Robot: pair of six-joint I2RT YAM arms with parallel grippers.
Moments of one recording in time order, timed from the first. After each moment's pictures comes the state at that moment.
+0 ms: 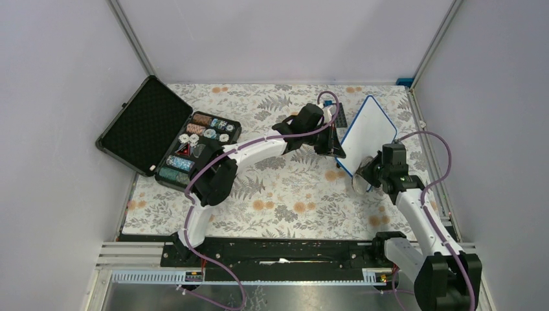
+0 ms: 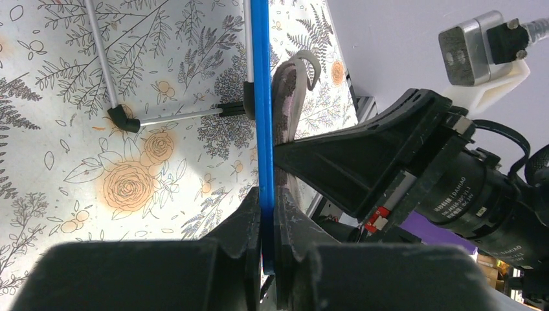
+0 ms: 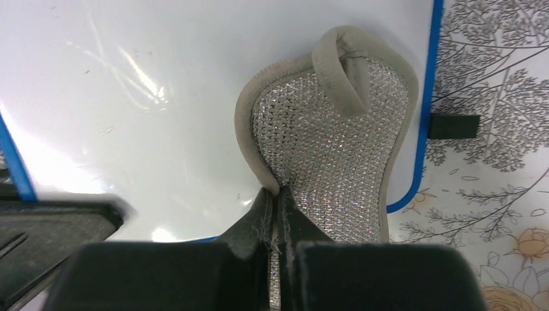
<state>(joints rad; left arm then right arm) -0.85 2.12 1.72 -0.17 0.50 -0.78 0.05 0.95 0.57 -0.43 -0.06 0.79</state>
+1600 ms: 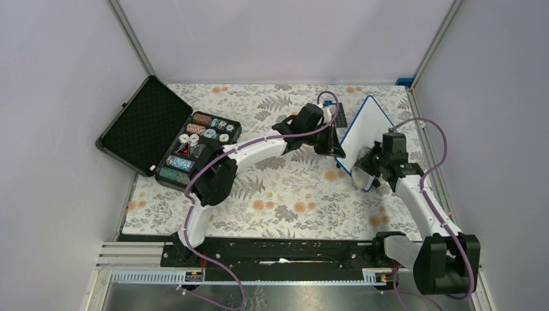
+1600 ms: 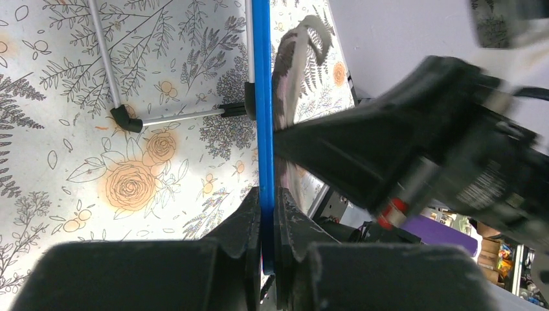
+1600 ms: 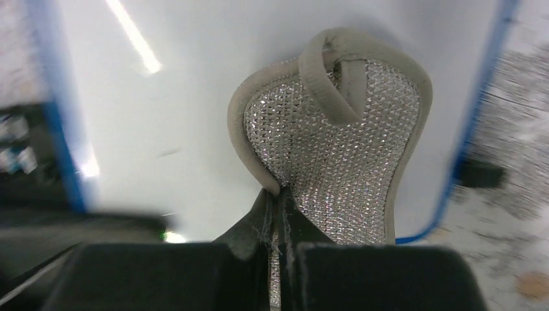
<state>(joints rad) -0.85 2.12 1.72 -0.17 0.50 -0.79 0.00 1.10 0.66 -0.41 -0.11 0.68</state>
